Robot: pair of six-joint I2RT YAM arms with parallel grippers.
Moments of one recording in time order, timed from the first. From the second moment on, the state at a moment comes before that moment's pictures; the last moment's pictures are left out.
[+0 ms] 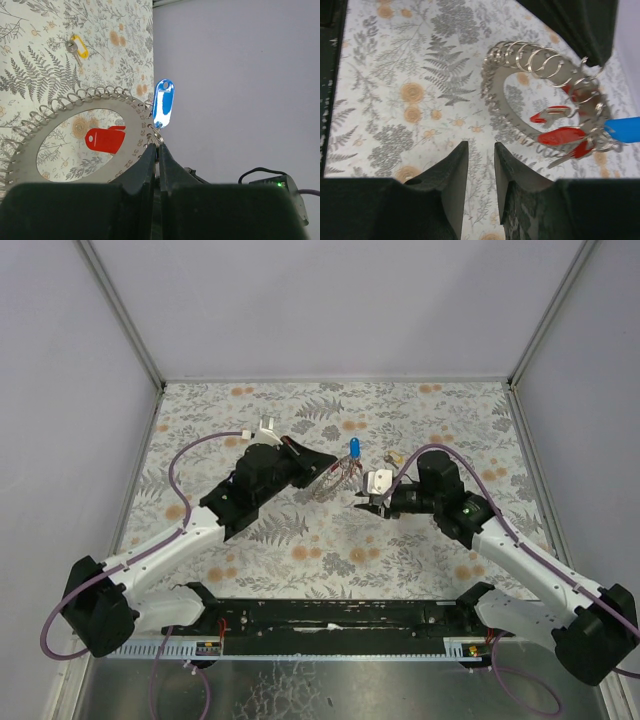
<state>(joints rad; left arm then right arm) -0.70 1.17 0.84 0.10 -0.02 -1.29 0.60 1.03 0.77 -0.22 -0.69 -0.67</state>
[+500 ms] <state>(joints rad) -0.70 1.16 0.84 0.10 0.02 -1.28 0.65 0.98 0.69 0.06 -0.63 -0.69</state>
